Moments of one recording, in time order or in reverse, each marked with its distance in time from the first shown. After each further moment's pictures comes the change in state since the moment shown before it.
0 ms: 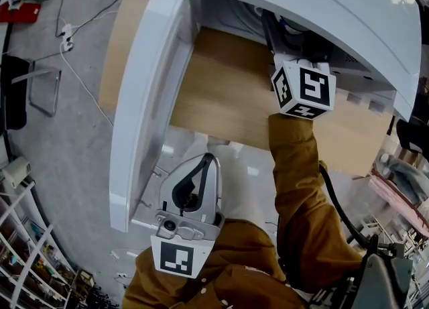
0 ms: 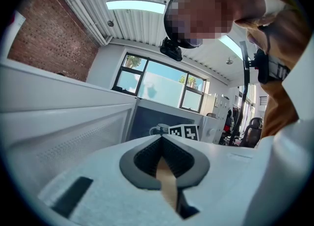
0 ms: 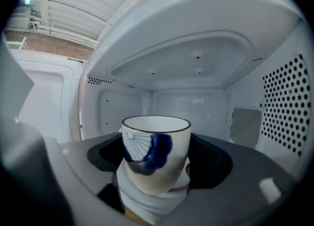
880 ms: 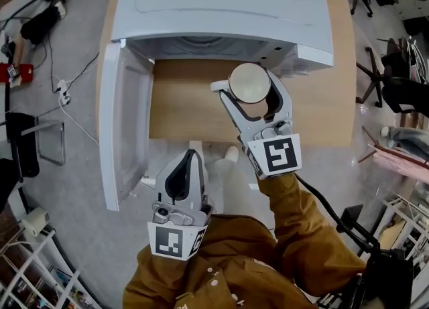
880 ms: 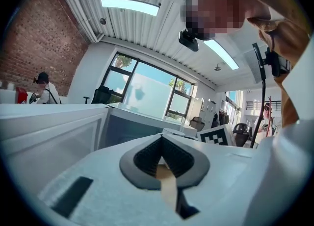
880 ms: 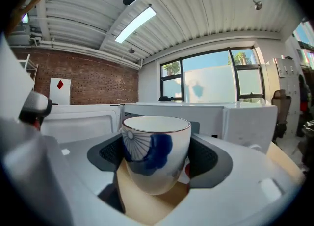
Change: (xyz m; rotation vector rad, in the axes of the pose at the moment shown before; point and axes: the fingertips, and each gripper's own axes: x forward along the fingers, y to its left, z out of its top) left arm -0.008 -0.083 0.027 0.040 -0.020 -0.172; right arm -0.185 0.004 0.053 0.040 0.028 0.073
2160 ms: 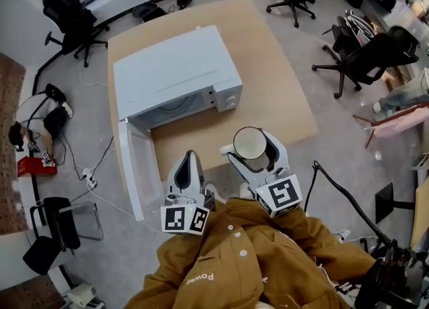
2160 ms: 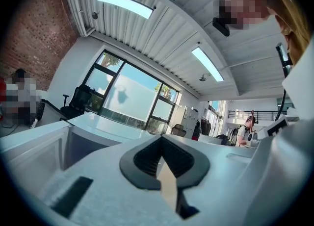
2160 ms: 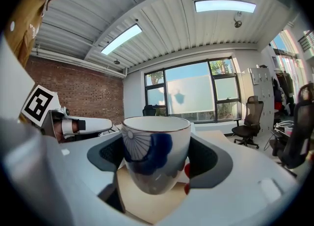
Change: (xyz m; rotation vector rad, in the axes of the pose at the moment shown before) left arm 0.021 -0.096 0.081 -0.022 -0.077 -0.221; right arm -0.207 -0.016 0.098 0.098 -0.083 -0.199
